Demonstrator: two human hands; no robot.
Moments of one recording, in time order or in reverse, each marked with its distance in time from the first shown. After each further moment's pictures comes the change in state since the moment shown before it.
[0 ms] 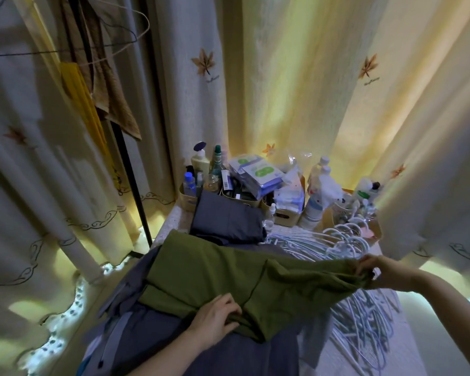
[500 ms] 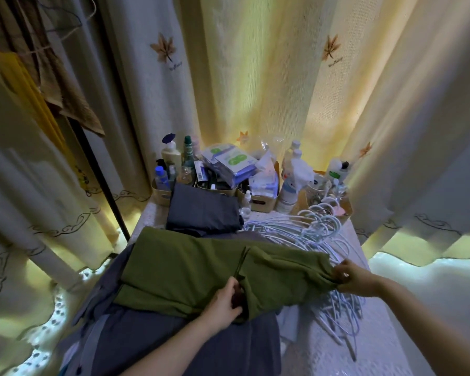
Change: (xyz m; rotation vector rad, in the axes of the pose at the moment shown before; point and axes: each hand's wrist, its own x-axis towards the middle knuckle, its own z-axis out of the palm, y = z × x) left_hand 0.034 0.043 0.027 -0.442 -0.094 -0.238; right_hand -0.009 0.029 0.070 -0.153 0.034 0.186
